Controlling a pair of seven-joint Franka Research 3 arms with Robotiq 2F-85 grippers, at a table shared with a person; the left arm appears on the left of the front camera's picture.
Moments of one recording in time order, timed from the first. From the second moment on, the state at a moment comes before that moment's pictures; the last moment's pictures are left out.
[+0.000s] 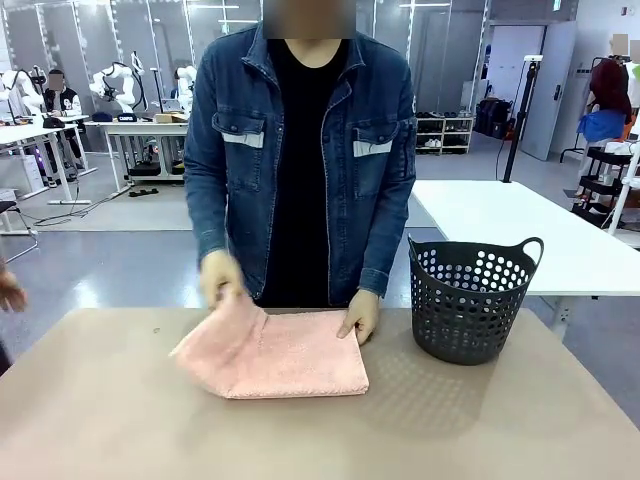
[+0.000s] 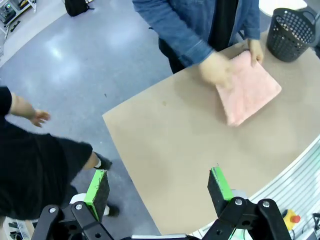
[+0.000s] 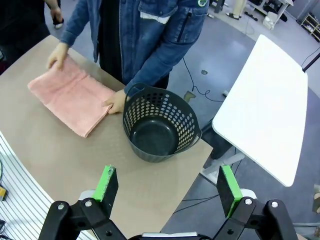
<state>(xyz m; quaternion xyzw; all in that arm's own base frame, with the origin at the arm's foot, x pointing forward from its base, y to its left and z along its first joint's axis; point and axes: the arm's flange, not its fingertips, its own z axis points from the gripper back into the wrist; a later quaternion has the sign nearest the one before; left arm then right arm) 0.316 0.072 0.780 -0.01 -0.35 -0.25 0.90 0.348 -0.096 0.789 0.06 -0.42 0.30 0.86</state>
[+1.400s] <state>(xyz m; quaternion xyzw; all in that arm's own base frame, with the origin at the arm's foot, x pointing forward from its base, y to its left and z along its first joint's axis) 0.316 0.072 0.780 -0.01 -0.35 -0.25 0.90 0.348 -0.096 0.789 0.06 -0.42 0.30 0.86</state>
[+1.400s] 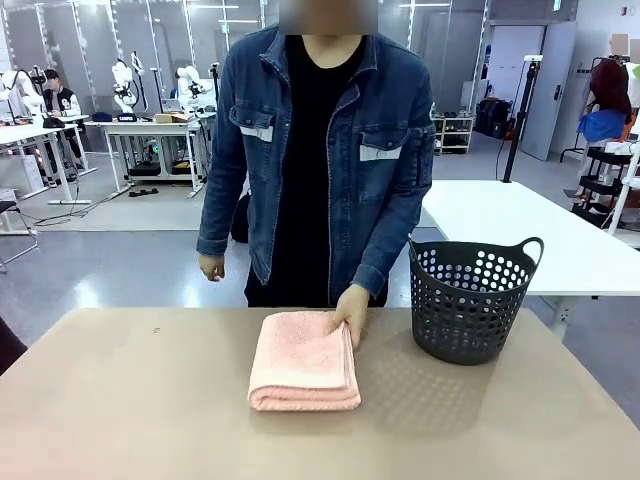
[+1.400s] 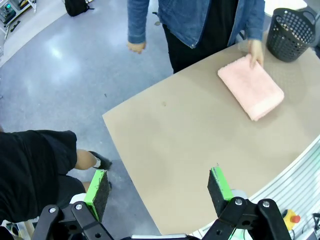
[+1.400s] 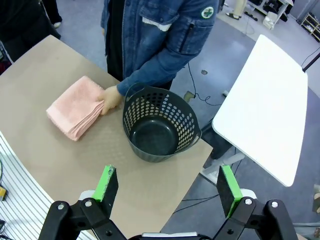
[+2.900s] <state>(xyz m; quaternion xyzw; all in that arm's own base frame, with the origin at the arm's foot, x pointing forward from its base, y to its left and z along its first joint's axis) 0.316 0.072 0.780 -0.01 -0.35 -0.25 0.90 0.348 -0.096 0.789 0.06 -0.42 0.30 0.86</state>
